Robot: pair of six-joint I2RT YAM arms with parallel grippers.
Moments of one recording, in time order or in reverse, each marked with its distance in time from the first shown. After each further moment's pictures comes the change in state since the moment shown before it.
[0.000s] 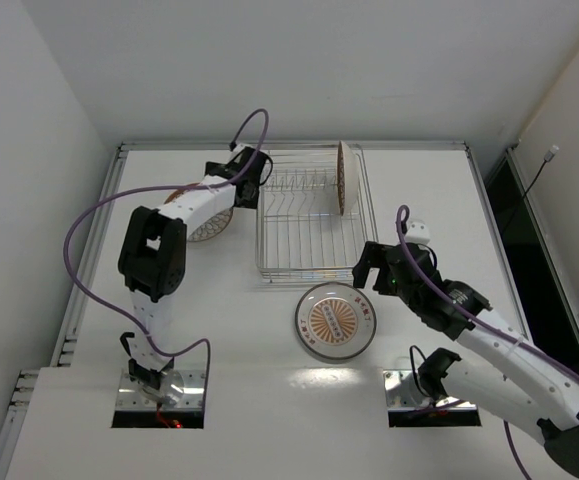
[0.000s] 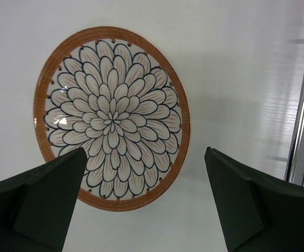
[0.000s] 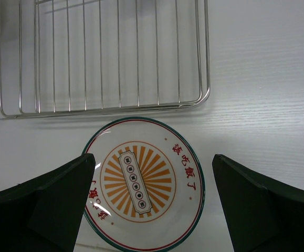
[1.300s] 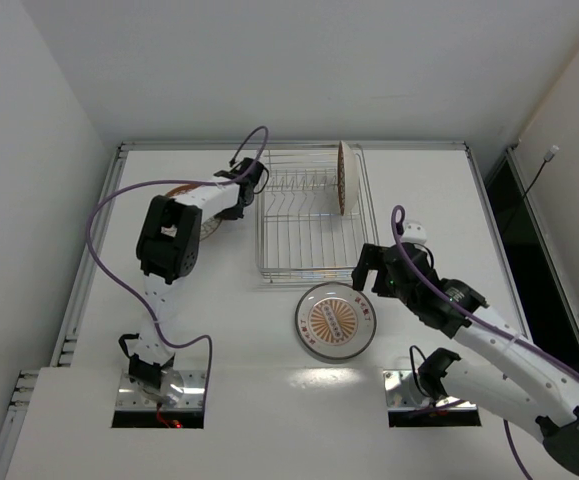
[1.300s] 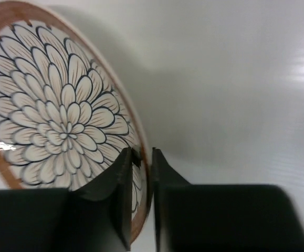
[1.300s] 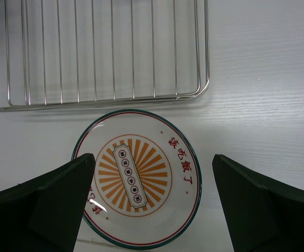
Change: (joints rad) left arm 0.072 0.216 0.091 -0.064 0.103 0.024; right arm 0.000 0.024 0.000 -0.018 -0.016 0.000
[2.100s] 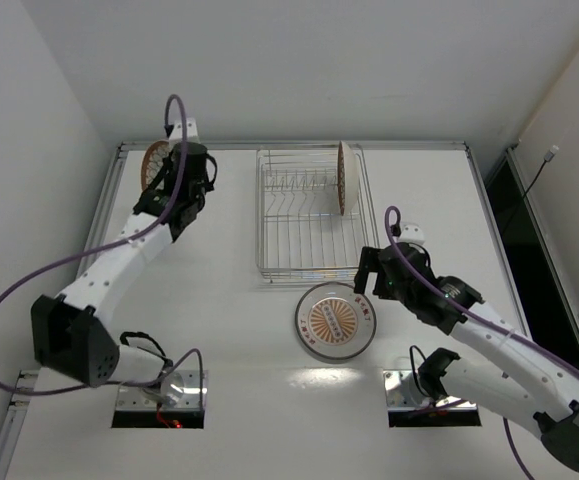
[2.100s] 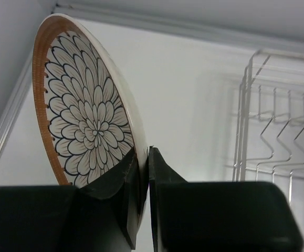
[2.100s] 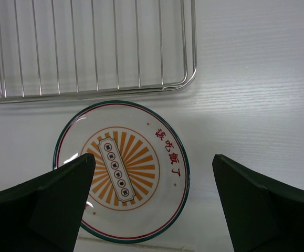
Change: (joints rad) left arm 0.007 -0.805 -0.412 0.262 0.003 -0.055; right arm -0.001 0.027 0.011 -0.059 0.013 -0.004
